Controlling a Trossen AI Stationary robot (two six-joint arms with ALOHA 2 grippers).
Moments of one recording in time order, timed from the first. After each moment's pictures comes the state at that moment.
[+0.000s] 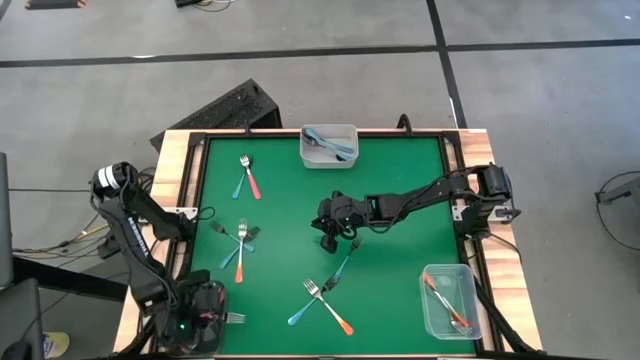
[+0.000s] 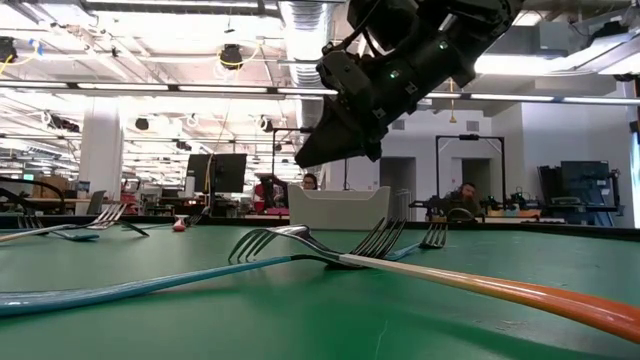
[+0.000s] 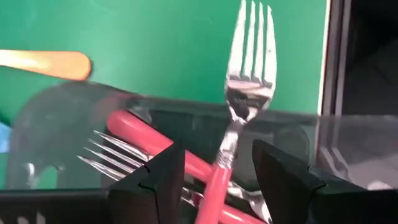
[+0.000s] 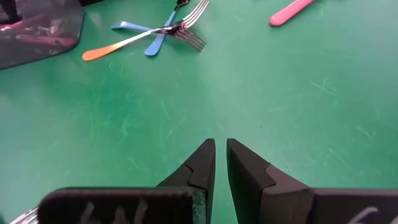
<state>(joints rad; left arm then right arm) -1.16 1.40 0.85 -0.73 -0.26 -1.27 0.04 1.80 1.04 0.15 0.10 0.29</state>
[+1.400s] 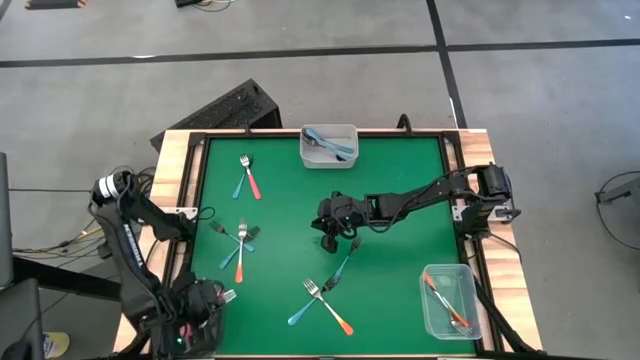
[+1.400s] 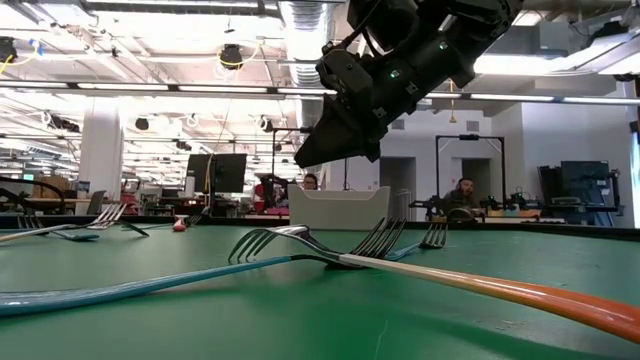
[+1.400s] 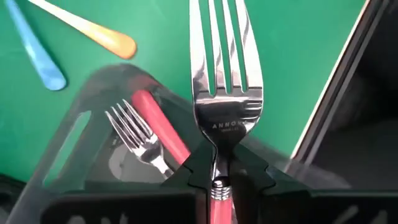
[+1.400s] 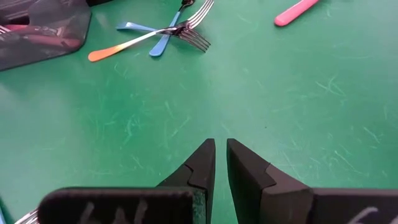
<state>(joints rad) -1.15 1.50 1.12 -1.05 -0.31 -1.66 0.04 1.80 1.04 0.16 0.08 0.29</state>
